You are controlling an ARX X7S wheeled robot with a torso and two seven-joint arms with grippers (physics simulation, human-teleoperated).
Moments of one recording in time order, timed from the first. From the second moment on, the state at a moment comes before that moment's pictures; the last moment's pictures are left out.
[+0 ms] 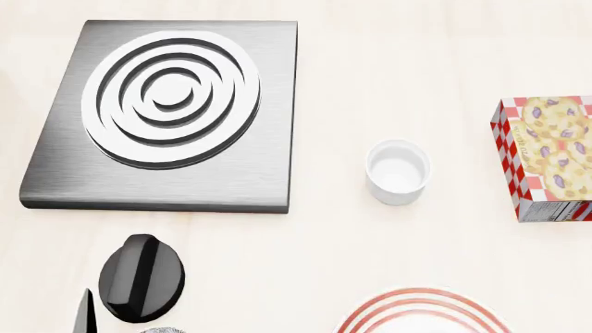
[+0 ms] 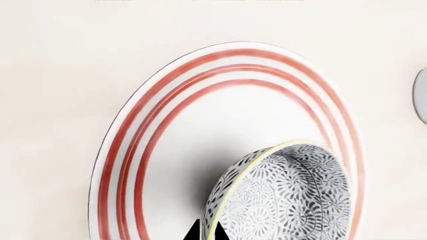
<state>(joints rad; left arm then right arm) 0.18 -0.40 0.27 0.78 -0.19 -0.24 -0.44 0.62 1.27 -0.87 -0.94 0.39 1.08 -0.31</state>
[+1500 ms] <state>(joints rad) 0.18 -0.42 0.30 0.77 -0.19 -0.22 -0.45 0.59 1.22 -0.82 -0.94 0.43 1.05 -0.20</state>
